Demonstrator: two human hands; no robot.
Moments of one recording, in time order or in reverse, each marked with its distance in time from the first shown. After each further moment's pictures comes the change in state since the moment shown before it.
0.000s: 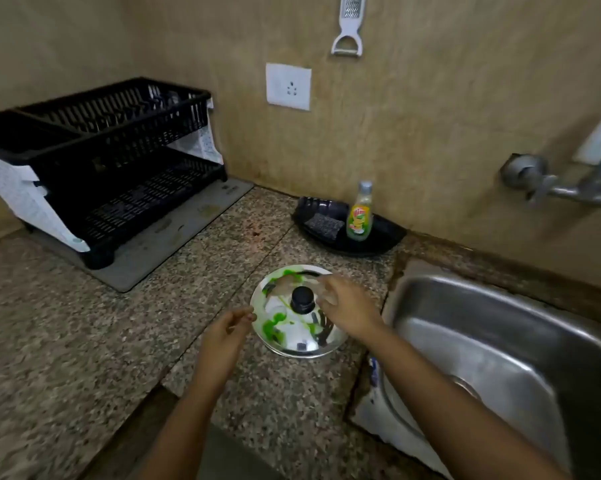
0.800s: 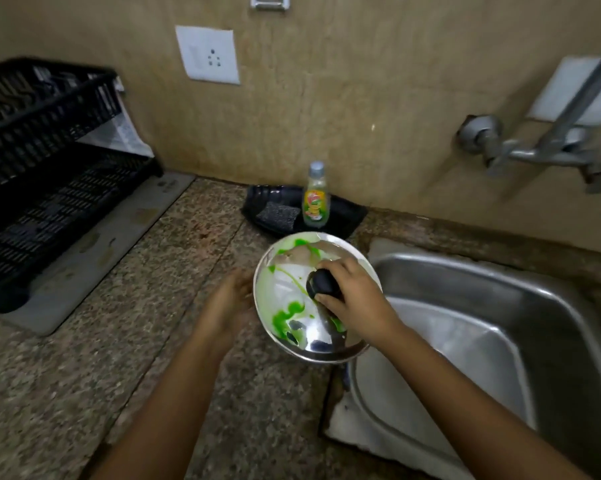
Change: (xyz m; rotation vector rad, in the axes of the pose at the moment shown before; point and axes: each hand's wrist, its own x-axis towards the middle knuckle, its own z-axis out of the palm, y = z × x) left_hand 0.067 0.072 0.088 -0.375 -0.293 -0.349; right_hand -0.023 0.037 -0.057 0.042 0.144 0.015
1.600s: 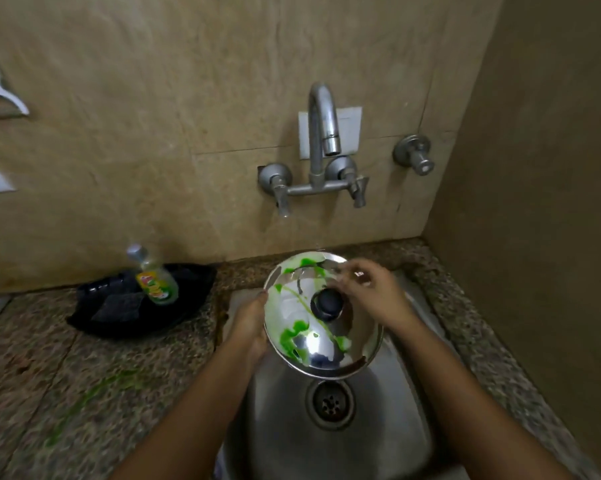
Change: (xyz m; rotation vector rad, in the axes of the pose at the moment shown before) left_hand -0.005 -0.042 0.274 0.035 -0.366 -0.097; right_hand -0.093 0.184 -0.160 0.447 0.540 0.417
